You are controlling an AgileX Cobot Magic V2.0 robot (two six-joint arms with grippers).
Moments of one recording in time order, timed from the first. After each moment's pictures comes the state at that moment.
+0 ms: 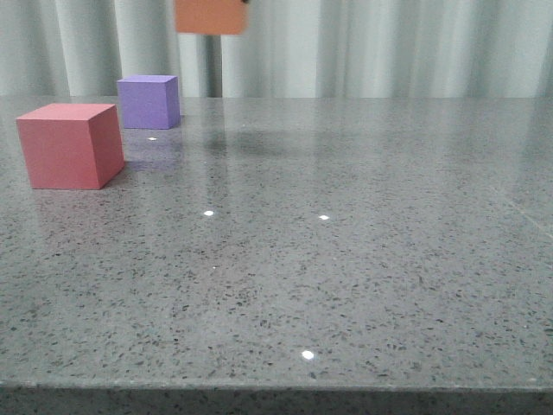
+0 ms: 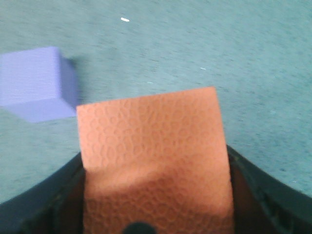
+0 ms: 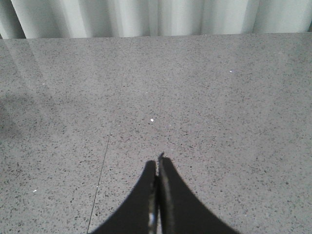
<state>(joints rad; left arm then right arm) -0.67 1.89 -1.98 0.42 1.07 -0.58 0.07 0.65 -0.60 -0.13 0.34 0.19</state>
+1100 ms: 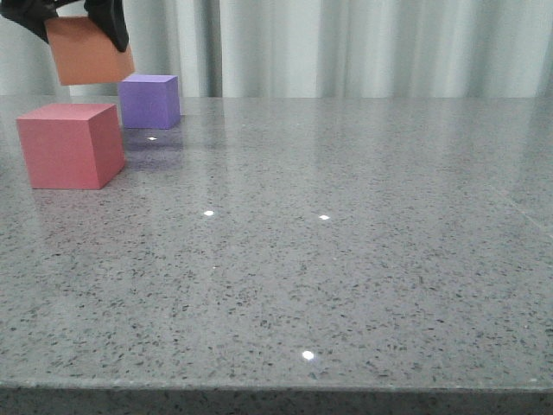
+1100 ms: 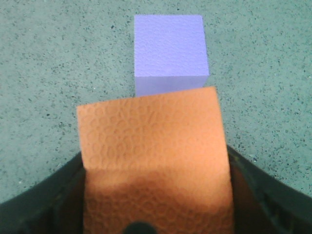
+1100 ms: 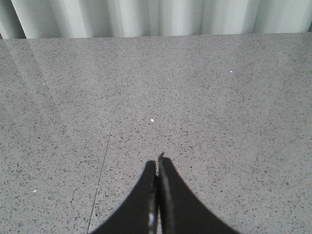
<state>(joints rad) -0.33 1.77 -1.59 0.15 0.73 -0.33 0.07 0.65 -0.60 -0.13 0.34 0.19</state>
